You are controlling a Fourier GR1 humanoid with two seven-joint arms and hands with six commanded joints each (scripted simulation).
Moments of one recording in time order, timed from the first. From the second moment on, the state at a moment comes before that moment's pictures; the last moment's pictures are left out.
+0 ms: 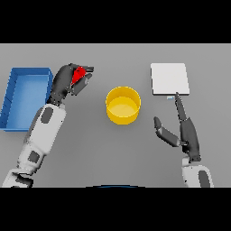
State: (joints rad) left arm -0.63 0.14 -0.10 -0.94 -0.41 0.17 -0.20; right arm 0.10 -0.06 0.13 -1.69 0.29 -0.08 -0.14
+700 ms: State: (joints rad) left arm -0.81 0.25 -0.46 -1.00 -0.85 -0.09 -0.01; right arm 0.12 -0.05 0.15 -1.72 0.30 -0.07 -0.14
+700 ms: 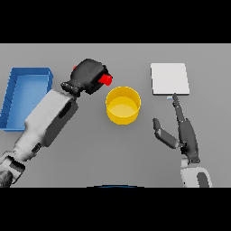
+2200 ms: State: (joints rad) left arm -1.23 0.18 -1.04 -0.71 -1.45 -0.31 -0.13; right arm 0.10 -0.04 0.15 -1.68 0.30 -0.07 -0.15
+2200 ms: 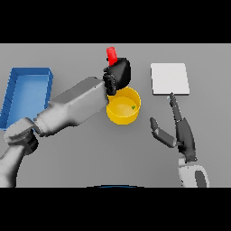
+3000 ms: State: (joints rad) left arm -1.52 0.25 -0.80 -0.47 -1.34 -0.26 -0.19; right arm 0.12 -0.02 0.17 -1.69 0.32 -0.09 -0.15
